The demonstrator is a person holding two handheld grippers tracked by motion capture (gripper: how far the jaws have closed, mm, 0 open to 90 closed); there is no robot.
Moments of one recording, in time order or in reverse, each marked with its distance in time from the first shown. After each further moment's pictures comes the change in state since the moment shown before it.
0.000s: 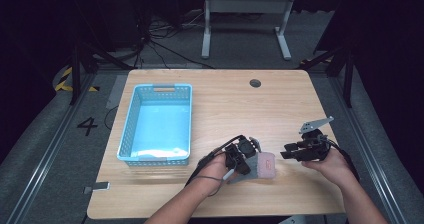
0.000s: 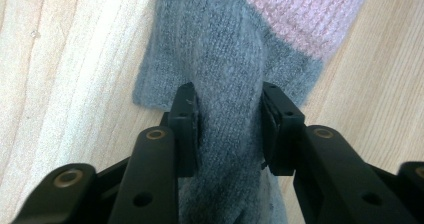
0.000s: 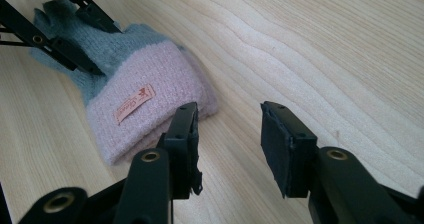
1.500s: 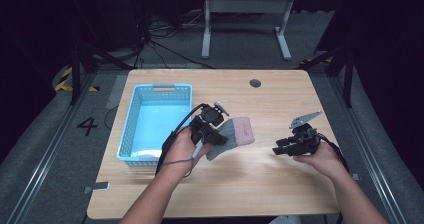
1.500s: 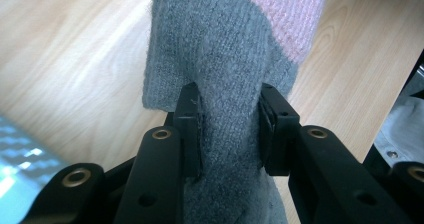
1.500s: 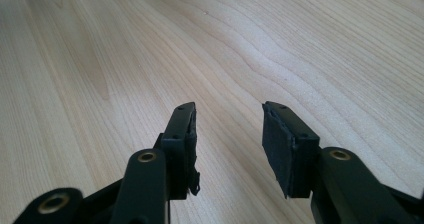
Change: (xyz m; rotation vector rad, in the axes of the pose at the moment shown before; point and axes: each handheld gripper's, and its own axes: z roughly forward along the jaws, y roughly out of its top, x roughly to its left) left arm 0.042 -0.040 -0.130 -0.211 0.057 -0.236; right arm -0.004 0.022 0.019 0.015 0.039 -0.033
